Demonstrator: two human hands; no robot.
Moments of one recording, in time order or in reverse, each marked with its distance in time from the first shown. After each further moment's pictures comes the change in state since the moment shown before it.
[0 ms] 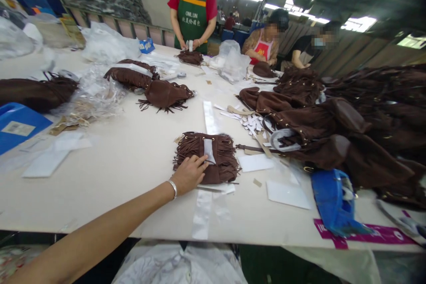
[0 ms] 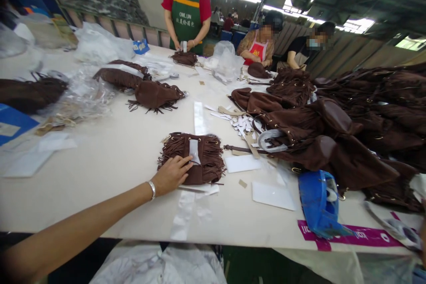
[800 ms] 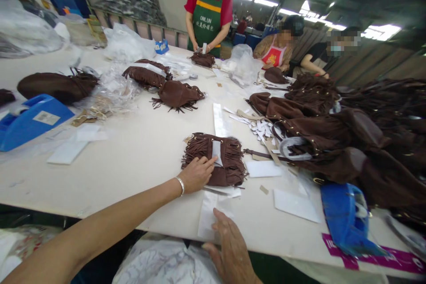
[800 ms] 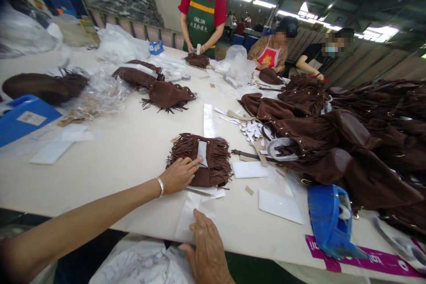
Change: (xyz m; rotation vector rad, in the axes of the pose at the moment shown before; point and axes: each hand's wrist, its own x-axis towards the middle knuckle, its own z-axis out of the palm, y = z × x) left_hand -0.002 -0.001 -0.011 0.074 -0.027 0.058; right_hand 0.012 -0.006 0.096 0.091 0.110 0.178
